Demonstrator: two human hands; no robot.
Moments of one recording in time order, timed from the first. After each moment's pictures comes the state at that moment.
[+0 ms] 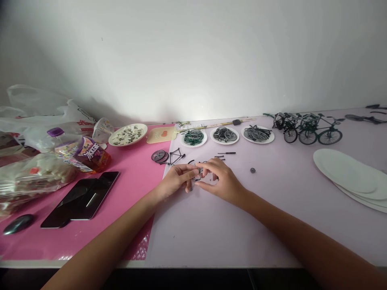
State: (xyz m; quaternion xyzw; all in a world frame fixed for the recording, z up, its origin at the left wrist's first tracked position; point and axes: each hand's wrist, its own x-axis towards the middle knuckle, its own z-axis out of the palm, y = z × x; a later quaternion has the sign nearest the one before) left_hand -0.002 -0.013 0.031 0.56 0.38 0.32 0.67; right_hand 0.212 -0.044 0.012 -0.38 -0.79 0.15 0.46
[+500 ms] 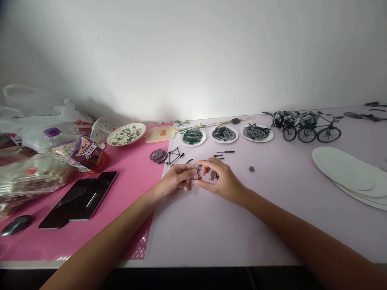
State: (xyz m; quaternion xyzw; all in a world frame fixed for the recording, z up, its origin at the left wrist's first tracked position) left_hand -0.003 -0.014 0.034 0.54 0.38 0.30 0.69; right_hand 0.212 -0.046 0.015 -0.39 -0.76 0.22 0.47
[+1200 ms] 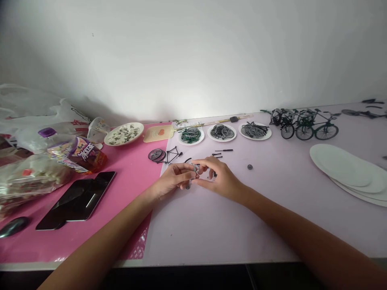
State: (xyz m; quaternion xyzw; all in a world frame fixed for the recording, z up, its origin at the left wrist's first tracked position) left_hand -0.004 -0.014 0.035 0.53 0.38 0.30 0.69; right_hand 0.213 -0.045 0.014 -0.39 -0.77 0.24 0.45
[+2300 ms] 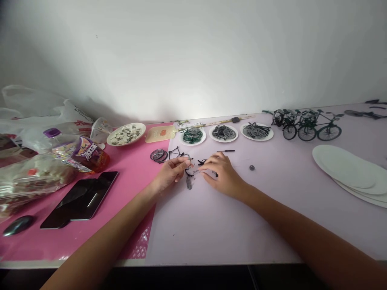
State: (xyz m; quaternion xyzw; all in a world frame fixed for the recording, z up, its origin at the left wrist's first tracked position) left_hand -0.007 0.000 0.034 0.50 0.42 0.41 0.64; right_hand 0.222 -0.028 0.003 -0.41 -0.83 0.07 0.37
